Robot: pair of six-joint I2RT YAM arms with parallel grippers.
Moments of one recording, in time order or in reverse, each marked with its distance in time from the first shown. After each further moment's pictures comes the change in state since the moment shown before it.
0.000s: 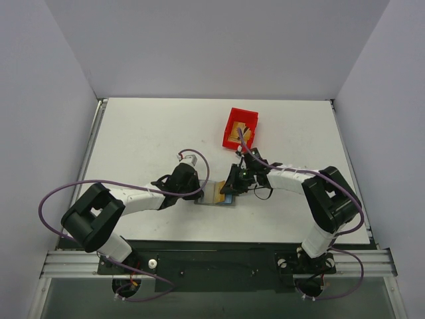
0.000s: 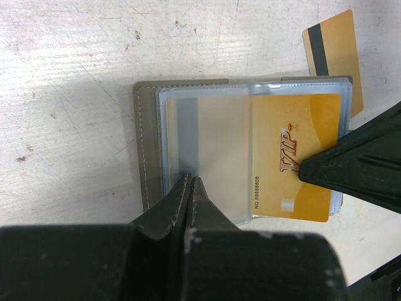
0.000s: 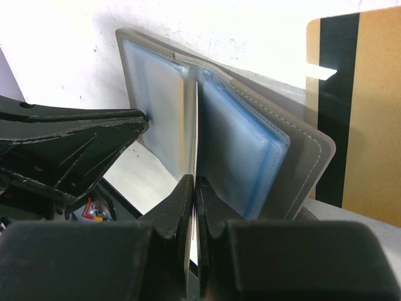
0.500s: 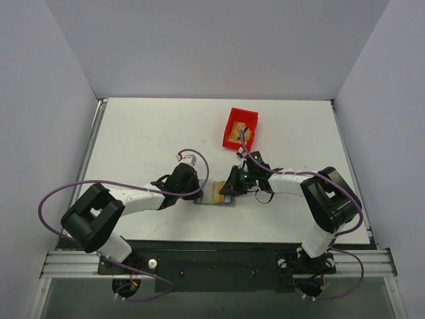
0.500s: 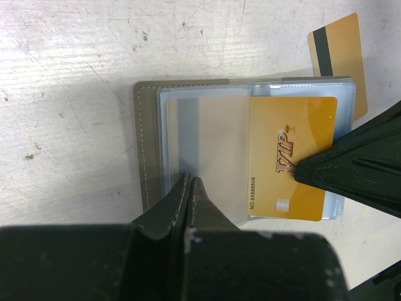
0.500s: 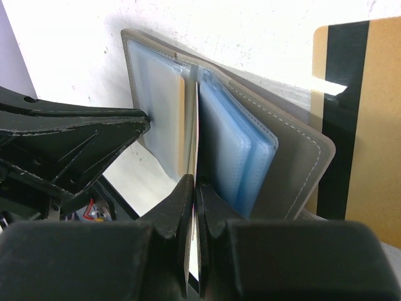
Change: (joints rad) left arm 0.000 -0.003 0.000 -0.006 -0.014 -0.002; right arm -0.003 0.006 -0.093 0.187 -0.031 0.021
